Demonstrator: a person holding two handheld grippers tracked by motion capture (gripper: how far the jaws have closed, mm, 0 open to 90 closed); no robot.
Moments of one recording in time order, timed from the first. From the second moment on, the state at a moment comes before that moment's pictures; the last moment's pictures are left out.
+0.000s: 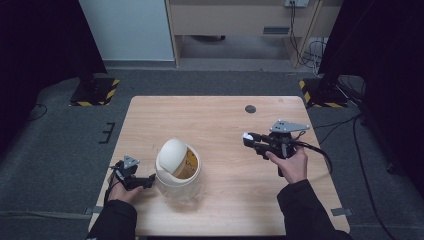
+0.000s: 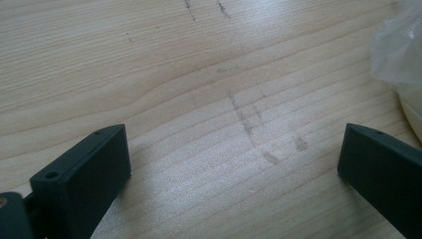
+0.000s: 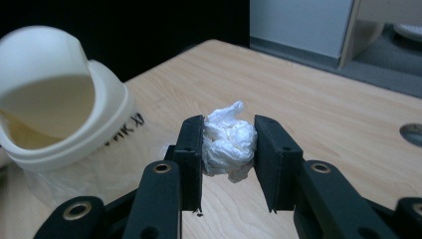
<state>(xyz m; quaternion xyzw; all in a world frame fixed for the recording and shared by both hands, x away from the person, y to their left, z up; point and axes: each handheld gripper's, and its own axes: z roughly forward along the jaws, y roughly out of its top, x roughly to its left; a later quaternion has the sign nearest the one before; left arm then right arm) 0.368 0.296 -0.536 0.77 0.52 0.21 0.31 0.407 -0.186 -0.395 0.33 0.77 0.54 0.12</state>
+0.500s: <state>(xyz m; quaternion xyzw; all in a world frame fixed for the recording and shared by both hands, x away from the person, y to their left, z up) 0.368 0.295 -0.536 0.77 0.52 0.21 0.31 0.394 -0.182 -0.357 0.30 0.74 0.59 0.13</state>
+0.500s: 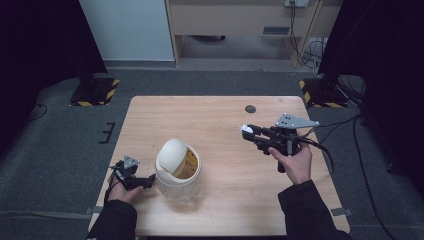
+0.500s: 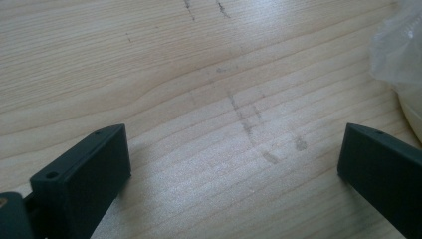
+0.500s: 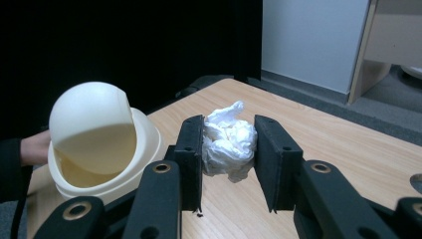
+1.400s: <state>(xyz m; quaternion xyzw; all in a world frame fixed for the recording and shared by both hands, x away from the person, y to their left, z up) 0.368 0.295 -0.536 0.77 0.52 0.21 0.31 0.385 -0.122 -0.330 0.23 0.75 0.62 0.09</state>
